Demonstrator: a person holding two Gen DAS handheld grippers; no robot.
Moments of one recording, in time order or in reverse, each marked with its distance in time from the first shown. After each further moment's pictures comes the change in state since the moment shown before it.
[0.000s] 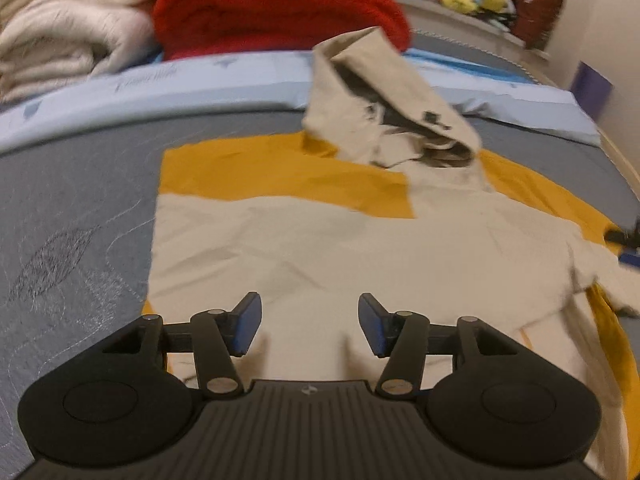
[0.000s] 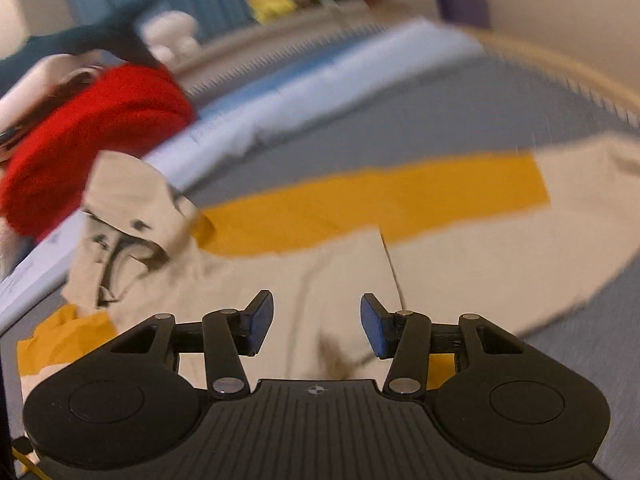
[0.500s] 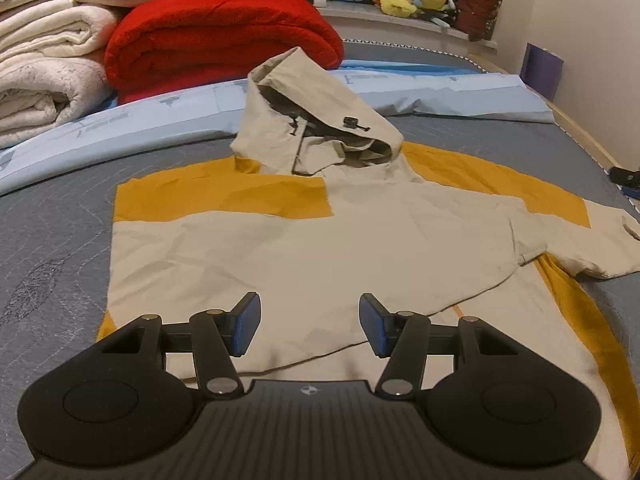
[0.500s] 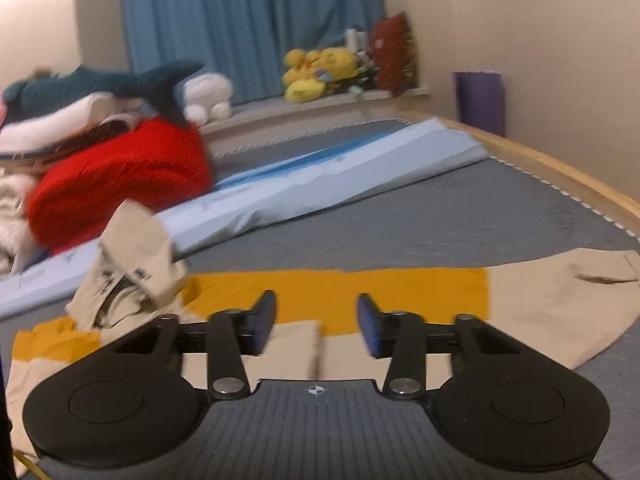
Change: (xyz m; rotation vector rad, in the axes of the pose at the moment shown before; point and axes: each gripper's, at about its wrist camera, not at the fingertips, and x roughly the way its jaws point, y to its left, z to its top) left arm -0.025 -0.060 -0.021 0.118 -0.068 -0.053; right arm -0.067 -0.094 0.034 -0.123 -0.216 0.045
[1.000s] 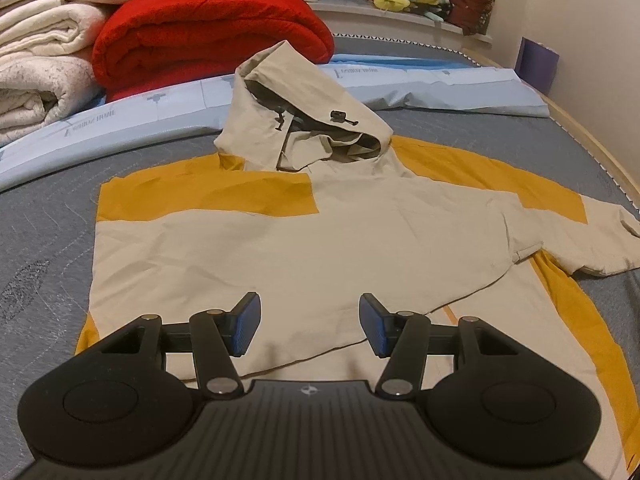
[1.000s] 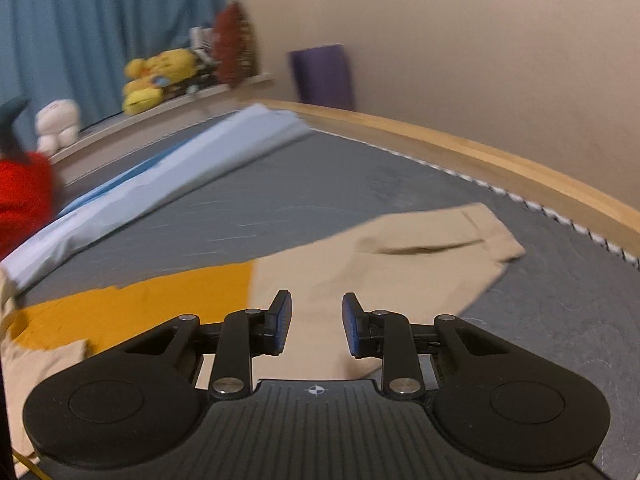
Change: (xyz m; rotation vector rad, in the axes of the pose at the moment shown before) left arm 0.013 -0.008 0.002 0.003 0.016 -0.018; right arm 0.024 -0.193 -0.009 0.192 0.018 -0.333
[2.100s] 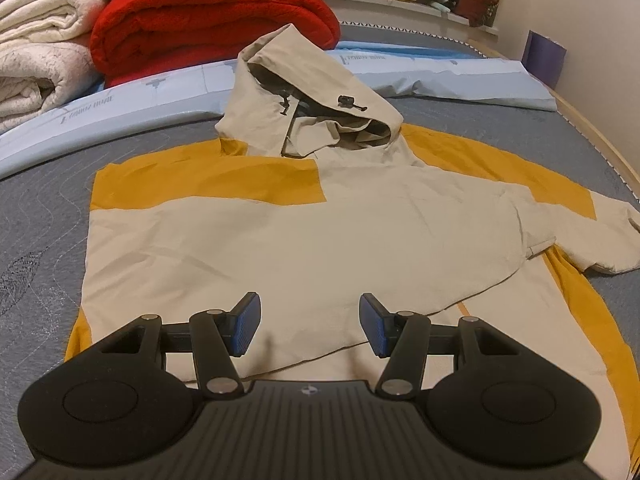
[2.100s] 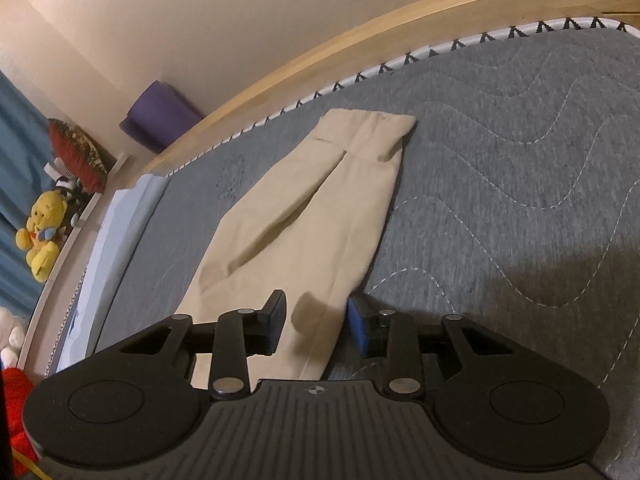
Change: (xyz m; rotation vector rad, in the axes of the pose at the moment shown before) left arm 0.018 0.007 0.000 -0.017 0.028 0.001; right arm 0.101 -0.116 -0.041 0.683 -0.004 -0.074
